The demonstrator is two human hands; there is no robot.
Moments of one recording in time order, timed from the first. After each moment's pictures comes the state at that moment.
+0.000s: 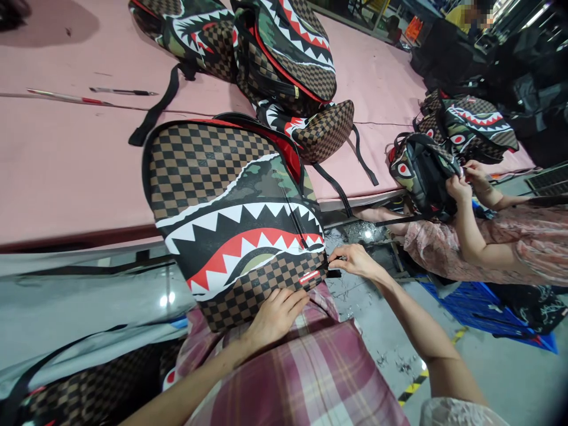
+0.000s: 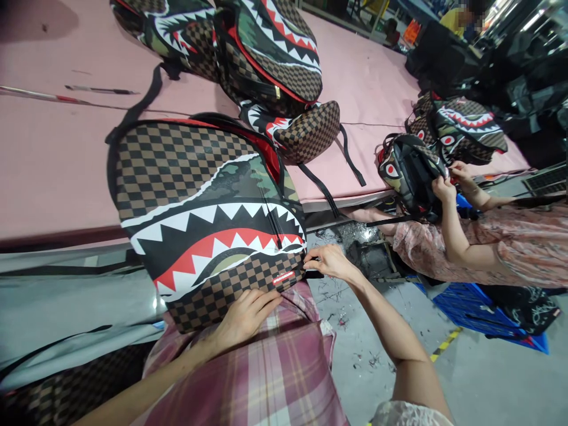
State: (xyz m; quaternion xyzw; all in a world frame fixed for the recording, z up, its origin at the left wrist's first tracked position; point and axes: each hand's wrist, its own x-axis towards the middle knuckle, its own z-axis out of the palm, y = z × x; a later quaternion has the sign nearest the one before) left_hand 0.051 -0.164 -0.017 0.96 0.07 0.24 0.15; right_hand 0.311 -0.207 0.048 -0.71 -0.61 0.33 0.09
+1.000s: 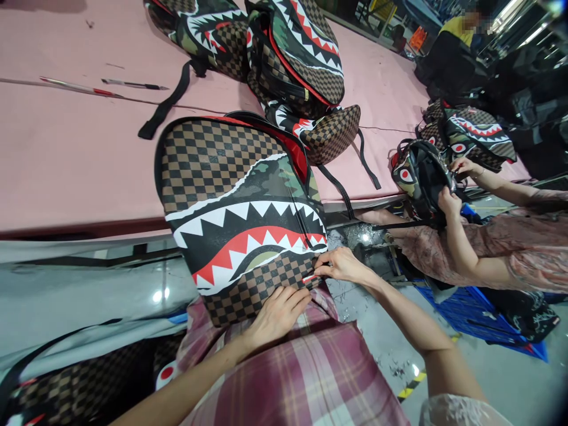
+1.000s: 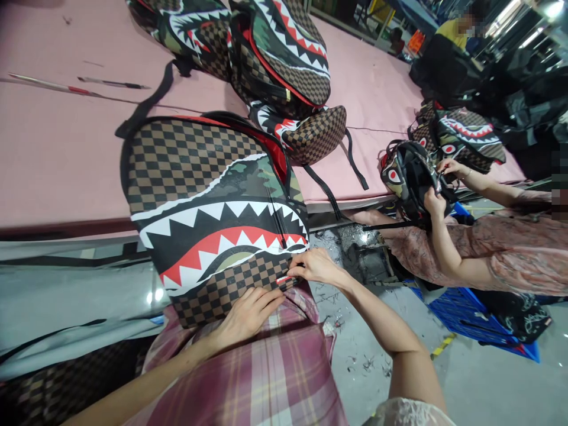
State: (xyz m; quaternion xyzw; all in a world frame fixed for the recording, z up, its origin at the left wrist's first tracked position) left_hand 0.049 -0.165 -0.015 0.96 0.08 0.23 0.15; right_hand 0.273 -0.186 0.053 -0.66 -0.68 0.32 0.06
